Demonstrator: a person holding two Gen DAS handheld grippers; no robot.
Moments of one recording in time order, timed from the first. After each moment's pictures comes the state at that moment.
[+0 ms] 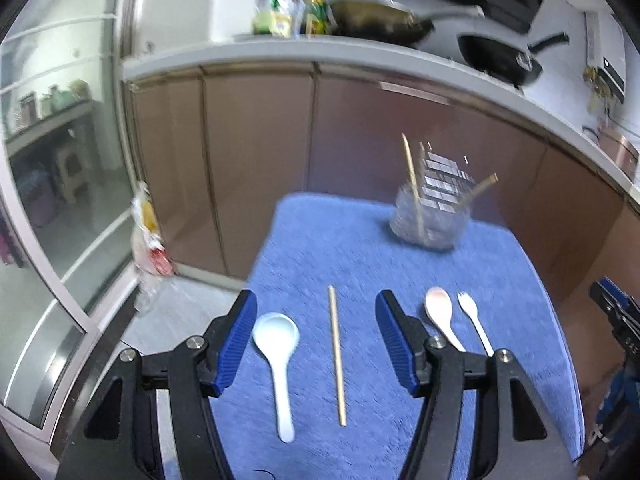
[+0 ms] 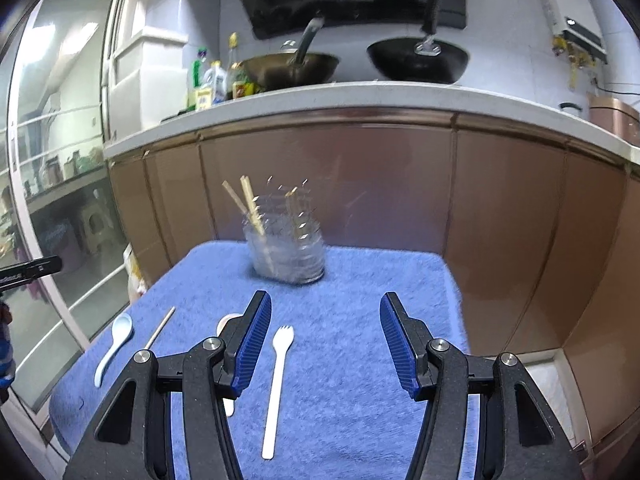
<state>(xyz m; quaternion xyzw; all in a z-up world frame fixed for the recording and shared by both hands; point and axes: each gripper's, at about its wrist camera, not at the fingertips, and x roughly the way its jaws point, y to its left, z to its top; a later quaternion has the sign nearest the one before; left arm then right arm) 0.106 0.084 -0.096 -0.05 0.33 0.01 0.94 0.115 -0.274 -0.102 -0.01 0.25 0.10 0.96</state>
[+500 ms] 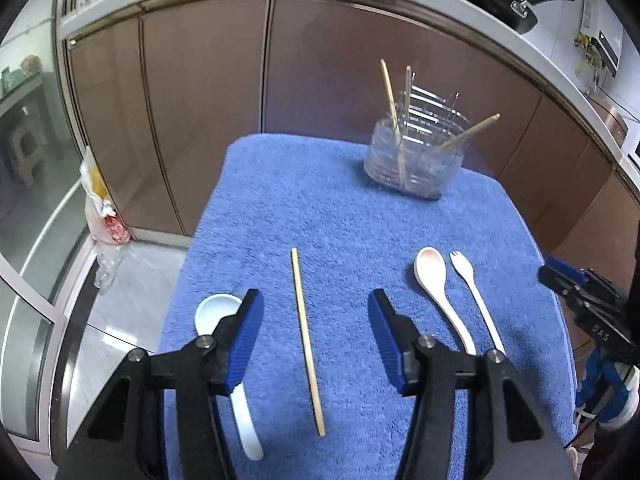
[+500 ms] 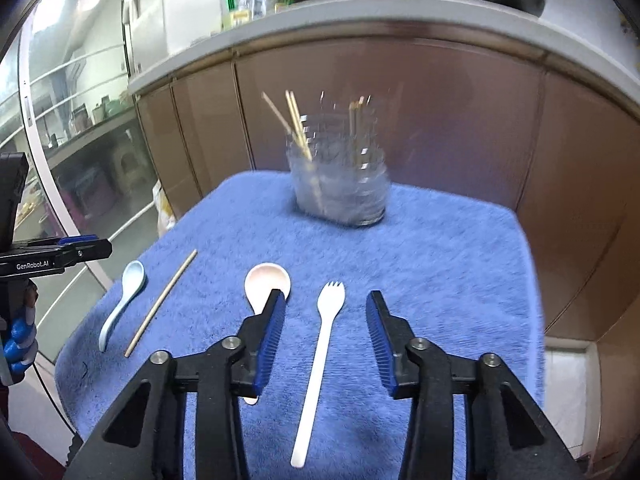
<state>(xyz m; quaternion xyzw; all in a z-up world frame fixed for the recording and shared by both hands) 0.169 0.071 -0.146 -0.06 0.43 -0.06 0.90 0.187 -0.229 -0.154 -0.03 0.37 0.18 0.91</state>
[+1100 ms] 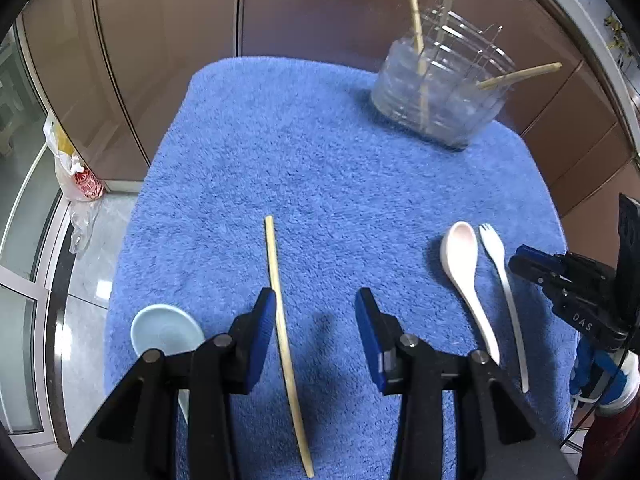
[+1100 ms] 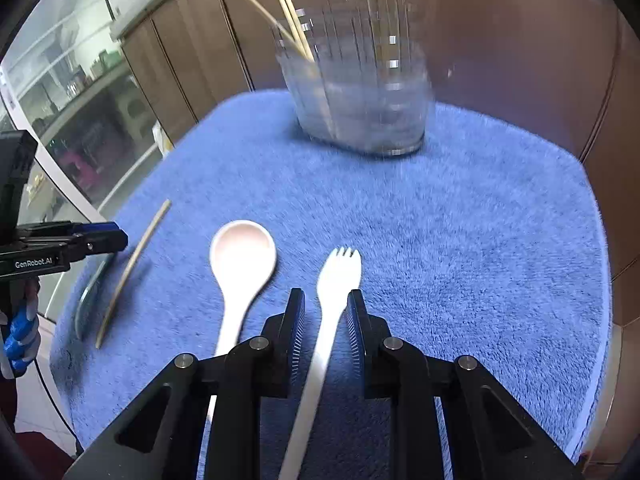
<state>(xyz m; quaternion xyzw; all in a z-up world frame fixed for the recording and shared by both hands) 0.242 0.053 -0.207 -0.06 0.54 -0.08 0.83 0.277 -0.210 -0.221 -0.04 0.51 0.21 0.83</state>
